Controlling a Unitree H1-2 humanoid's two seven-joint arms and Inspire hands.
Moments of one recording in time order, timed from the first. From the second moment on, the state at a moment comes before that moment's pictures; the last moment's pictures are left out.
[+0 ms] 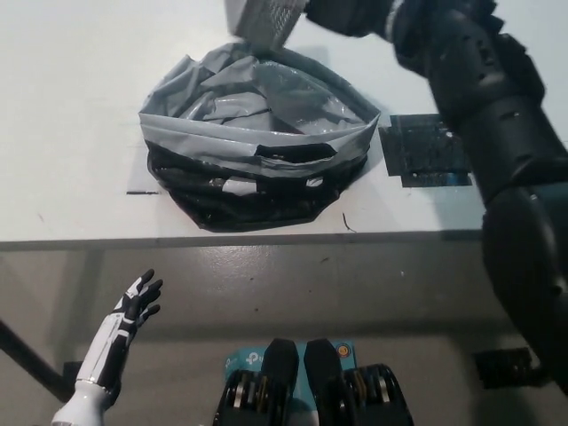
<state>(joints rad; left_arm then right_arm) -0.04 0.21 0.02 0.12 -0.02 -0.15 -0.14 -1.44 -0.06 -0.23 1.19 0.48 0.47 0.32</state>
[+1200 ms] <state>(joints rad) -0.07 0.23 0.00 0.11 0.02 -0.15 -0.14 -1.36 -0.08 0.35 1.08 0.10 0.44 0.50</state>
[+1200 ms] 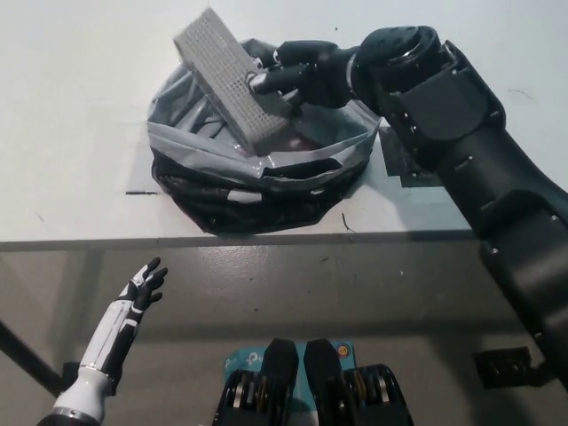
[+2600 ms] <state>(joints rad) -0.11 0.24 -0.02 0.11 0.04 -0.15 -0.15 -1.31 -0.23 0.68 0.74 -0.49 0.13 0.41</state>
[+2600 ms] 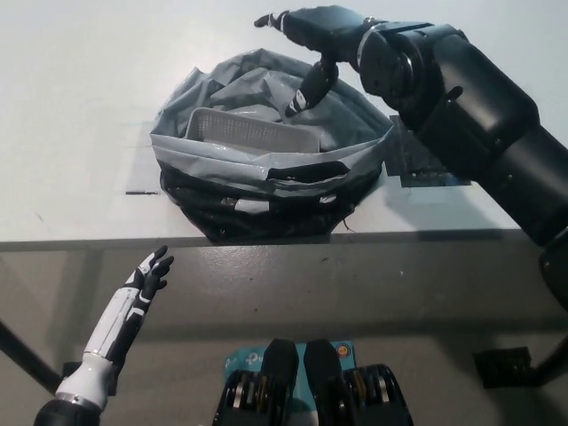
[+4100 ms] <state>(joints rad) -0.11 0.24 -0.04 0.11 0.07 -0.15 -0.15 -1.25 -0.24 0.52 1.21 -0.50 0.11 0.44</state>
